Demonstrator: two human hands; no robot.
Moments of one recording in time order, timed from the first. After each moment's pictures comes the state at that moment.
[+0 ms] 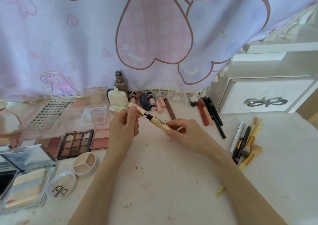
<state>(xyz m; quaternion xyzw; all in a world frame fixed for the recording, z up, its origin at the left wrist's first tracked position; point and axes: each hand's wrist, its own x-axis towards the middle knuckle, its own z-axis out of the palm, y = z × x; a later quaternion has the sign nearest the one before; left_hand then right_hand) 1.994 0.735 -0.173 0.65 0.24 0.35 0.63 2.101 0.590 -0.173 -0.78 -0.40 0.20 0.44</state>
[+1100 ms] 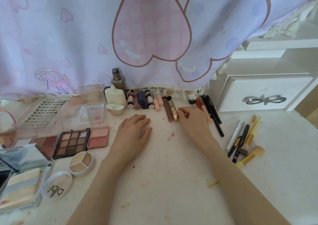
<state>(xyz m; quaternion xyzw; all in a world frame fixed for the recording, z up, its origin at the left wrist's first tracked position) 1.999 0.747 -0.207 0.95 0.18 0.15 0.20 2.127 0.605 -0.184 -0.88 -0.27 -0.02 0.38</state>
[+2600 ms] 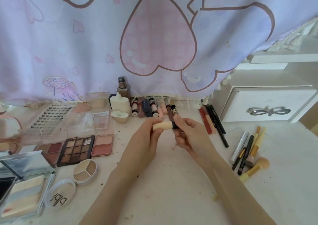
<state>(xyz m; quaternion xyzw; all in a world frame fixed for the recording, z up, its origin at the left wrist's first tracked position) 1.997 0.717 -0.185 0.87 0.10 0.31 0.37 2.087 0.602 -0.156 -0.59 -0.14 0.31 0.73</state>
